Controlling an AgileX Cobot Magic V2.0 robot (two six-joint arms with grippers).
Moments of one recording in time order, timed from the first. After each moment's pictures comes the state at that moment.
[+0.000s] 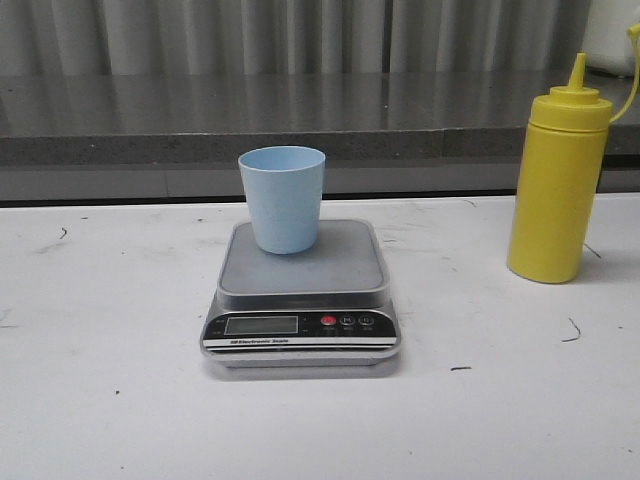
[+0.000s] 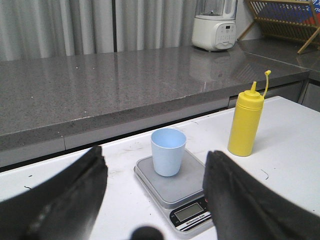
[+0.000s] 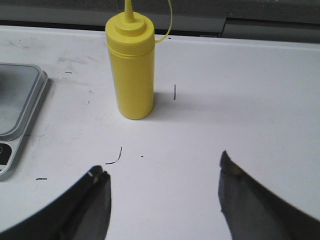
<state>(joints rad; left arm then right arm) -0.55 0.16 -0.57 0.11 0.56 -0.11 0.04 0.57 -0.64 -0.02 0.66 0.02</state>
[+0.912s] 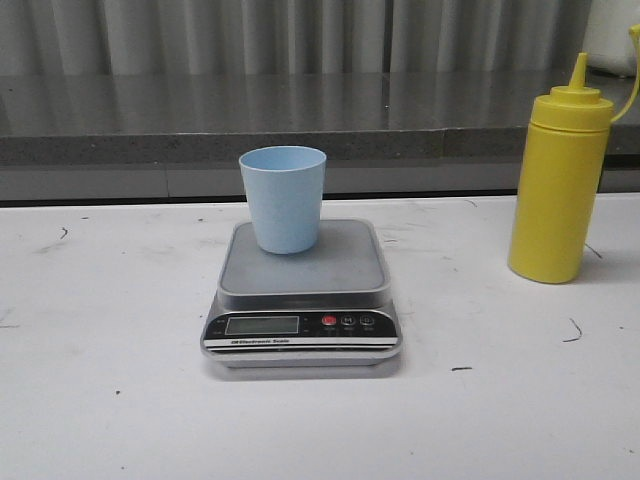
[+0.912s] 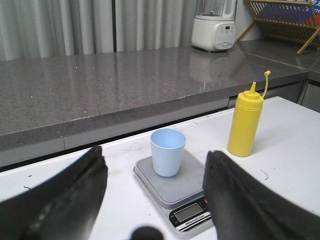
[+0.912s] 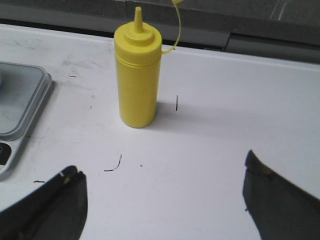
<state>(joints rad) -0.55 0.16 -0.57 0.10 0.56 -0.11 0.07 0.57 -0.64 -0.02 0.62 -0.03</state>
